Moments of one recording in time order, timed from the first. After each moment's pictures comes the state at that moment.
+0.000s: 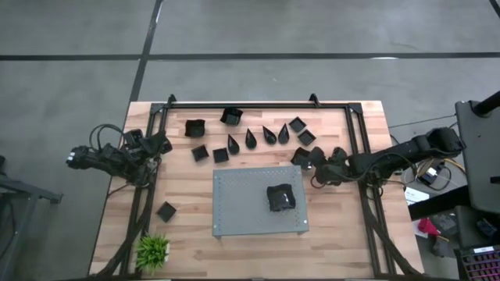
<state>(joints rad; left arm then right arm) -0.26 0.00 0.02 0.78 -0.59 -0.74 0.14 1.12 0.41 -0.47 0.58 2.24</state>
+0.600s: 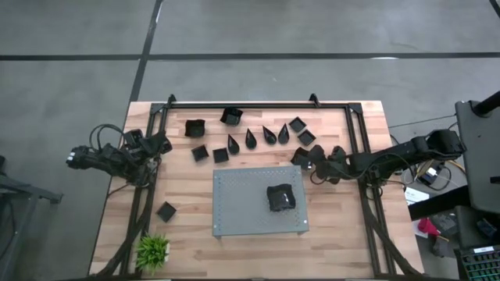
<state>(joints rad) -0.26 0.00 0.02 0.78 -0.59 -0.73 0.07 1.12 0.32 -0.30 0.57 2.19</state>
